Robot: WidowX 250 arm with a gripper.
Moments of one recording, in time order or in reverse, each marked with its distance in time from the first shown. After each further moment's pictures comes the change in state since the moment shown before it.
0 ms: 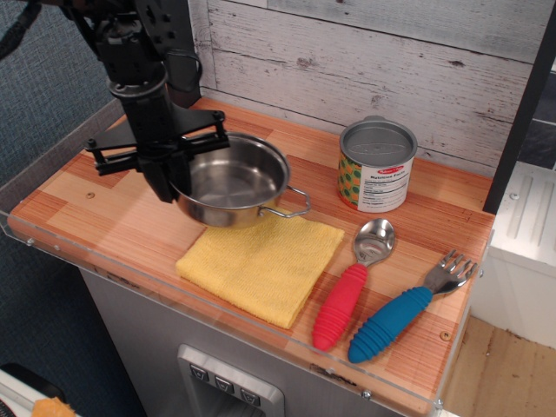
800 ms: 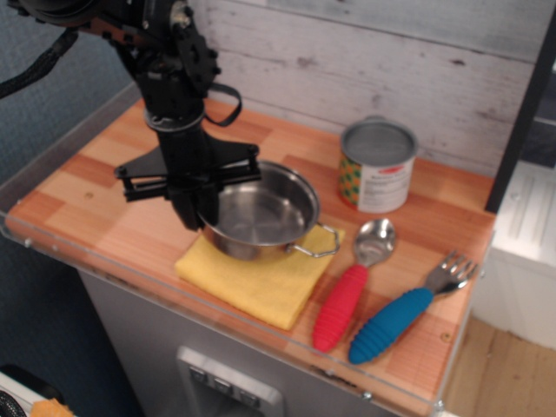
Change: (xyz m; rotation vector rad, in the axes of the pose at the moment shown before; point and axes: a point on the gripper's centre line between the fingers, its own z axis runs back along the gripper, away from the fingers) arm -0.026 -0.017 -0.010 0.031 -0.012 -0.054
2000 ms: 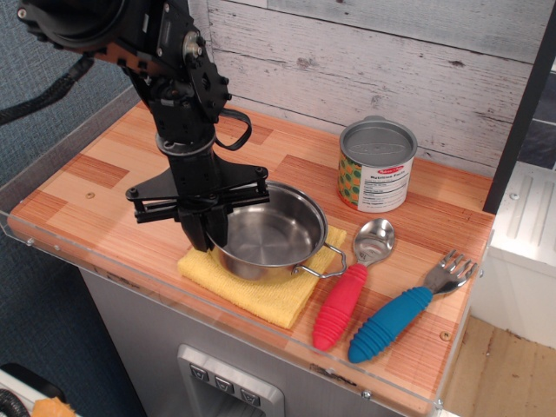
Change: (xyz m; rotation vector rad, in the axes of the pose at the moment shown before) arm -0.013 -0.003 -0.014 -0.007 0.041 -0.011
